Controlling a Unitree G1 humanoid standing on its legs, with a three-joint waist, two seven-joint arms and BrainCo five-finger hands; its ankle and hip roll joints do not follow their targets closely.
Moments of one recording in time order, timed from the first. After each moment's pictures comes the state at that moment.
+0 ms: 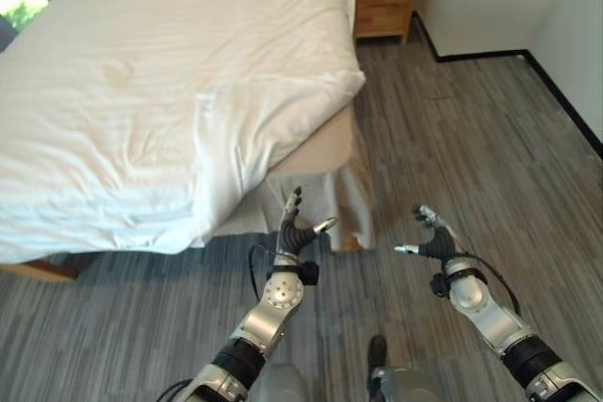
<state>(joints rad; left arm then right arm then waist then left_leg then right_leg) -0.23 0.21 -0.45 0.36 -0.15 -0.23 0.48 -0.23 -0.44 0.46 0.39 -0.12 -0.12 -0.36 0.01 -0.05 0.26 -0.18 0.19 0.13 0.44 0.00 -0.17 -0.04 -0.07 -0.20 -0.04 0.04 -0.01</state>
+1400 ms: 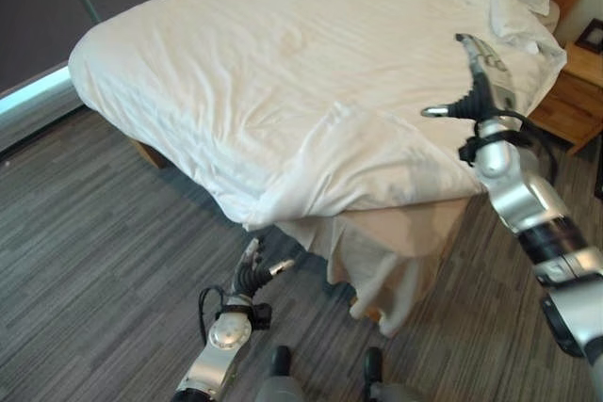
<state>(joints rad) 0.04 0.37 -0.26 0.33 -0.23 -0.17 0.25 -0.90 -0.55 0.40 0.49 -0.39 0.12 -0.32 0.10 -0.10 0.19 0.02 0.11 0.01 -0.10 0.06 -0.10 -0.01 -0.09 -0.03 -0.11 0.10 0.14</state>
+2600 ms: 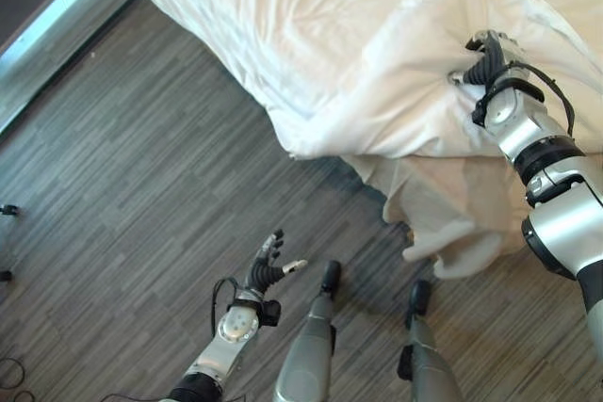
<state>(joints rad) -0.06 0.41 -0.41 0.49 -0.35 -0.32 0.19 -1.38 -0.51 0.71 1.24 -0.10 -0.04 -0.31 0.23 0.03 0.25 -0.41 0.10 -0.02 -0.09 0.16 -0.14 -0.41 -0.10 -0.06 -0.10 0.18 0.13</state>
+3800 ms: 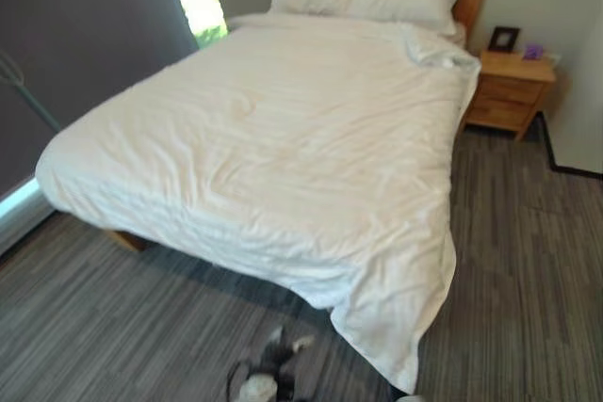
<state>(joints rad) 0.03 0.14 -0.27 1.13 -0.29 -0.12 0.18 0.16 -0.23 0.09 1.50 0.05 0.04 -0.19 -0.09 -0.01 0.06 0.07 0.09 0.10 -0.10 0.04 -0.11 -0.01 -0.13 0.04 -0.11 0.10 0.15</state>
